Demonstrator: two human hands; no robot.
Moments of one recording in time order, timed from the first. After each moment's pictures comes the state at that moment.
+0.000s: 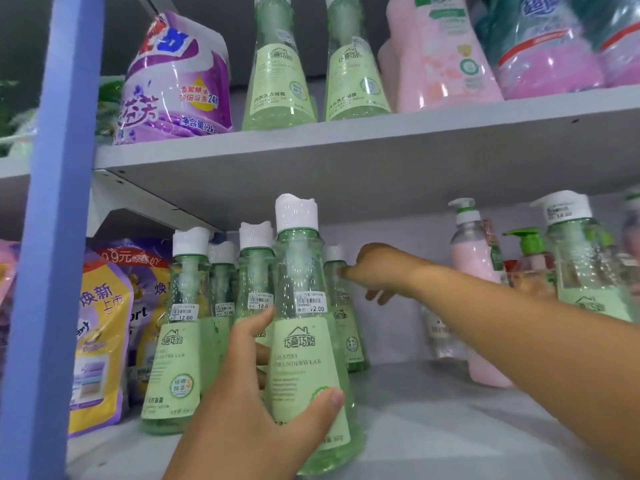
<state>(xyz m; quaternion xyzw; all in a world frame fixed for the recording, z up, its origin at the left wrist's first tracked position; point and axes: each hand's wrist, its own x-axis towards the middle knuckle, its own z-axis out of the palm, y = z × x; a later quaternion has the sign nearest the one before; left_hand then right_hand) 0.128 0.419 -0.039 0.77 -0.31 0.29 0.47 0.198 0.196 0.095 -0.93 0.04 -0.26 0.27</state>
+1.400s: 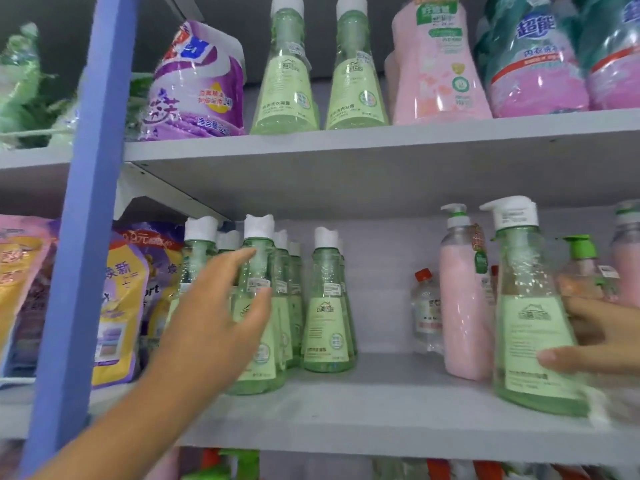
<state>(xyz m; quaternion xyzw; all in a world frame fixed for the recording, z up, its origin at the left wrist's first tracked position) 0.122 0.428 0.002 0.77 -0.25 0.46 0.37 0.017 0.008 0.006 -0.90 -0.02 -0.20 0.38</state>
